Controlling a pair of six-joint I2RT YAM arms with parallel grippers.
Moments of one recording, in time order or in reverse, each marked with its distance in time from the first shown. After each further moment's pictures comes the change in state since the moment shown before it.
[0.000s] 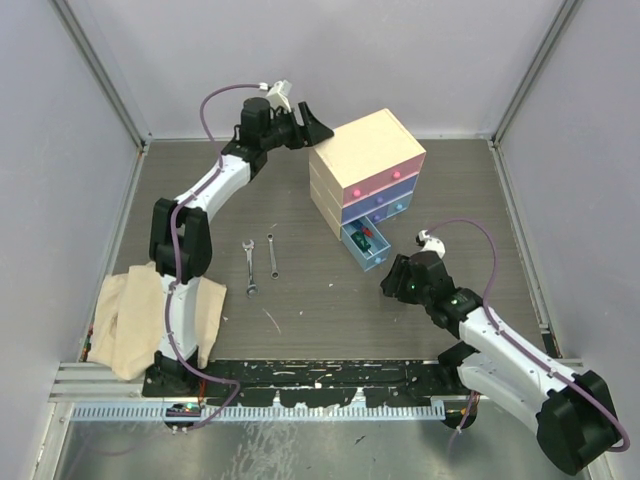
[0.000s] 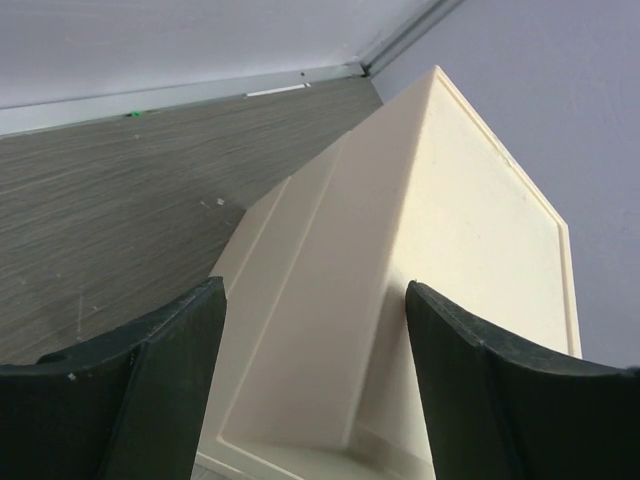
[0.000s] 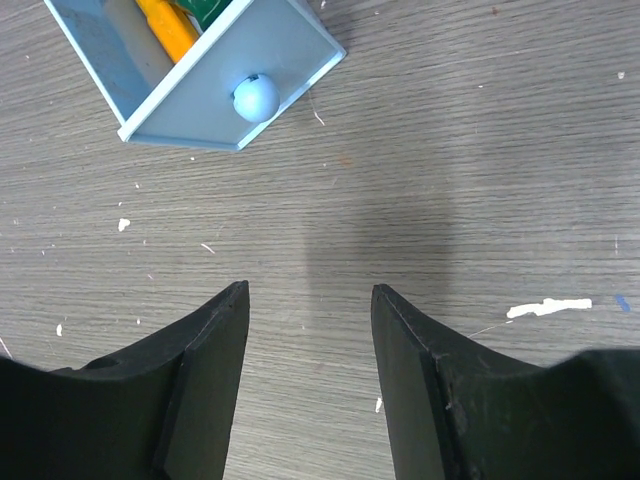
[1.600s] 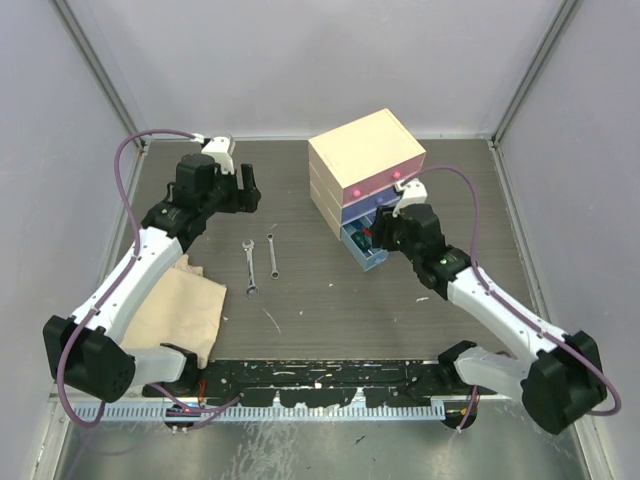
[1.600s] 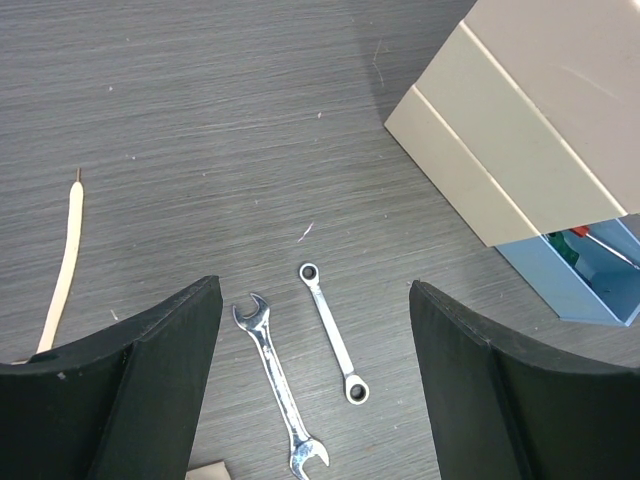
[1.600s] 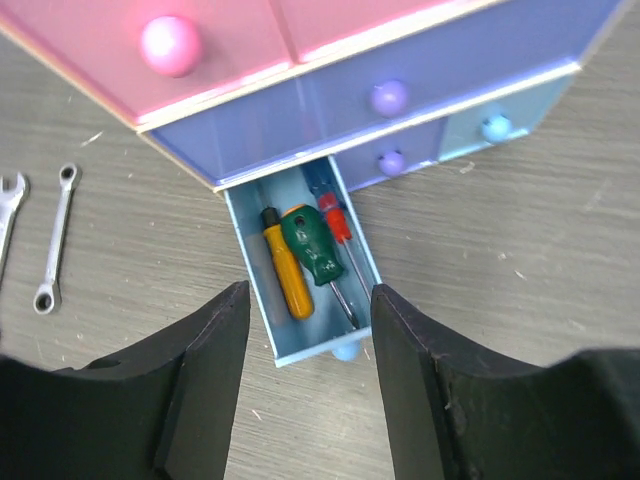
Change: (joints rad) left arm 0.015 -0.901 -0.742 -0.470 -0.496 0.380; right arm 0.002 0.291 0.357 0.213 0.021 -0.414
